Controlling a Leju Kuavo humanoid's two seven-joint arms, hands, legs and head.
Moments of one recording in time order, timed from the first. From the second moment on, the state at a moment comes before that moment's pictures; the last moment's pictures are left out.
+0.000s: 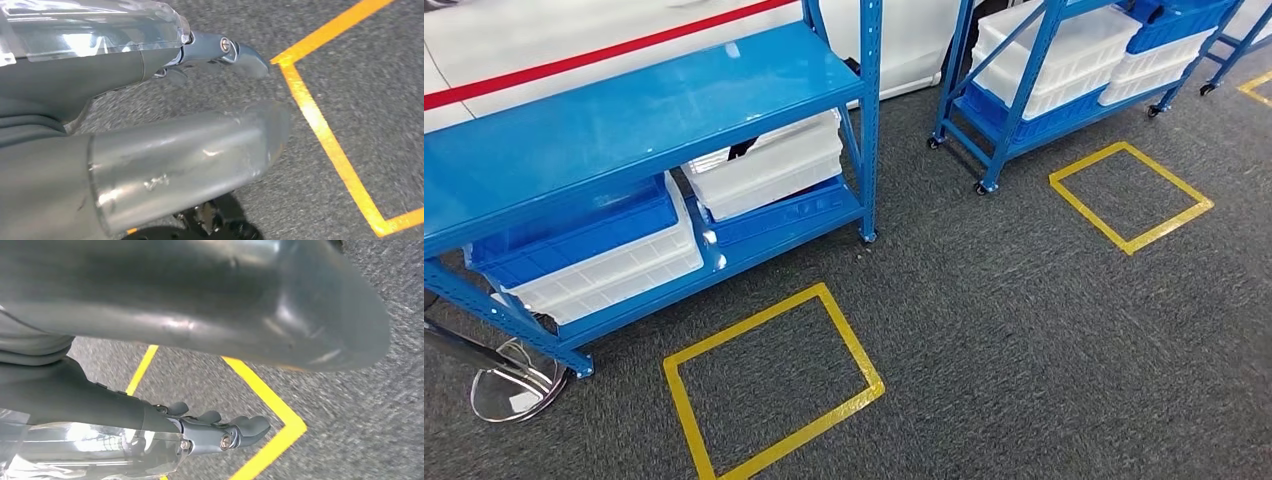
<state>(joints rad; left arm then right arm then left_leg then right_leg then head) -0.03 -0.16 1.54 -0.40 -1.36 -0.18 -0.53 -0.01 0.36 -1.56 -0.58 1.20 -0.17 -0.17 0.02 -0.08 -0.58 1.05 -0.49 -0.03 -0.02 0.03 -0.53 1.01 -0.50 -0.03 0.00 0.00</state>
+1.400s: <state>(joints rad) -0.04 -0.16 1.55 -0.41 -1.39 -0.18 -0.52 -0.02 0.37 -1.56 -0.57 1.22 -0.14 -0.10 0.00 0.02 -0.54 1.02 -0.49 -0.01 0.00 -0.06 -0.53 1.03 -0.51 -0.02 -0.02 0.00</state>
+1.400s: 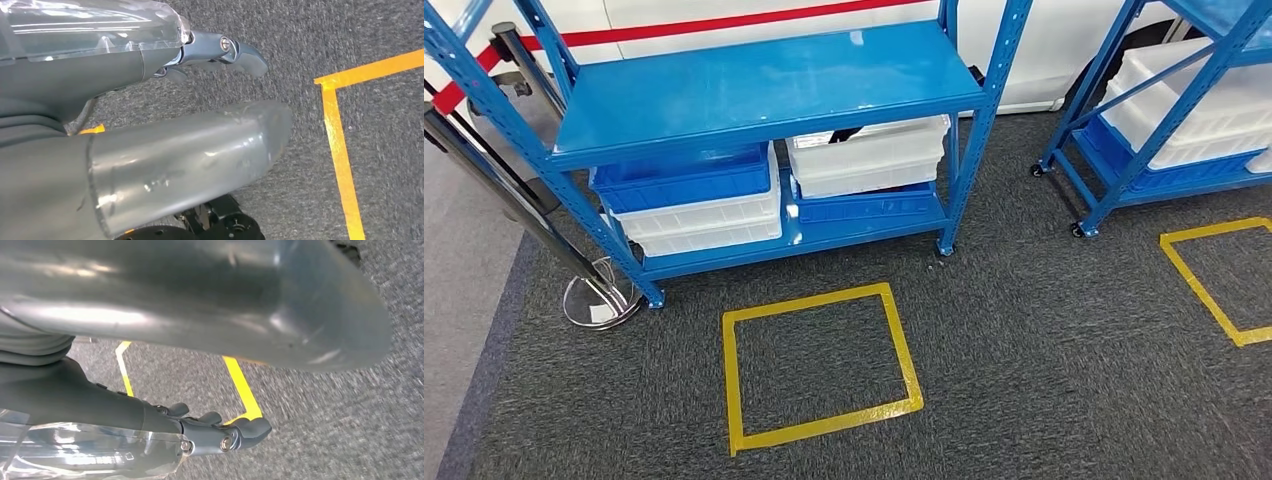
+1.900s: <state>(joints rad) -0.05 -0.17 1.55 -0.41 -1.38 -0.18 -0.54 -0.03 0.36 -1.56 -0.57 1.21 -0.14 -0.09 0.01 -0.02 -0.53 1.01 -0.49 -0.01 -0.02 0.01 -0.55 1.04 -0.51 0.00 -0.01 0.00</state>
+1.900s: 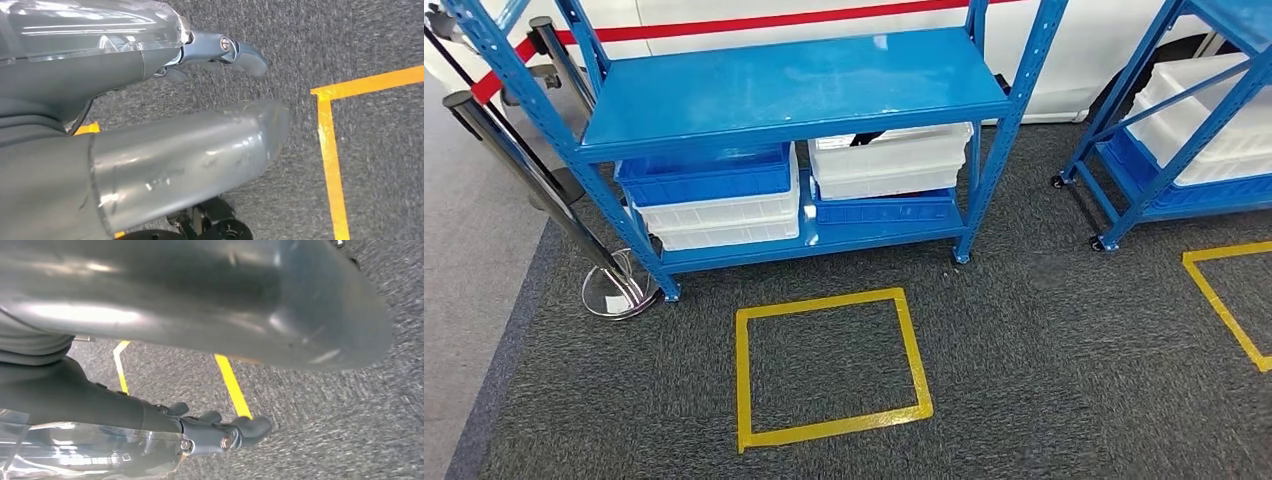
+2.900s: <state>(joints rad) -0.06 -0.20 1.54 -0.43 -1.37 -0.17 -0.53 -0.05 0.36 -1.54 -0.57 1.26 -0.12 -0.04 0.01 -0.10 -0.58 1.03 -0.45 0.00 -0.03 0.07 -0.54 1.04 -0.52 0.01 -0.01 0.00</state>
